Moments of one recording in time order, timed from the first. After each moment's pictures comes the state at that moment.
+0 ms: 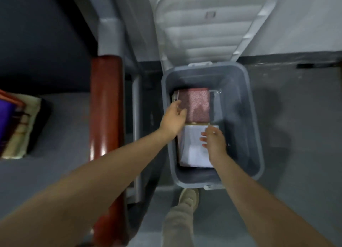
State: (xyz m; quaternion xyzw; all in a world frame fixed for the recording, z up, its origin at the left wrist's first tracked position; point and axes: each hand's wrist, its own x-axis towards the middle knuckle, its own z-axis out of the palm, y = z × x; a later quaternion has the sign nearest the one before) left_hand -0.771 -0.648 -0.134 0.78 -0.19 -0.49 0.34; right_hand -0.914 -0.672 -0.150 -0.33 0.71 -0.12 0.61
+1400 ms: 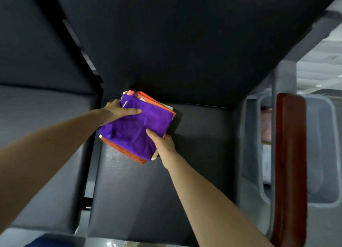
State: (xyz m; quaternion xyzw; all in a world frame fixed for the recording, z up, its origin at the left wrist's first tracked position) left_hand -0.244 -0.344 -0.061 0.85 -0.10 -0.51 0.09; right_hand -0.450 -0.386 -0.068 -0.36 0.61 0.09 0.70
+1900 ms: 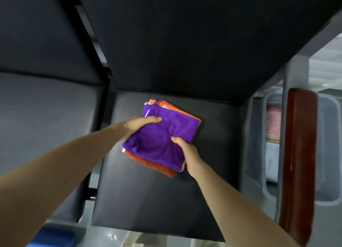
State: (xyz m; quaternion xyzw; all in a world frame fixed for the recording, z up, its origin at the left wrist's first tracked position) left_hand -0.312 -0.322 -0.045 0.69 0.02 -0.68 0.25; right_hand -0.510 -0.380 -0.074 -0.28 0.62 0.07 0.73
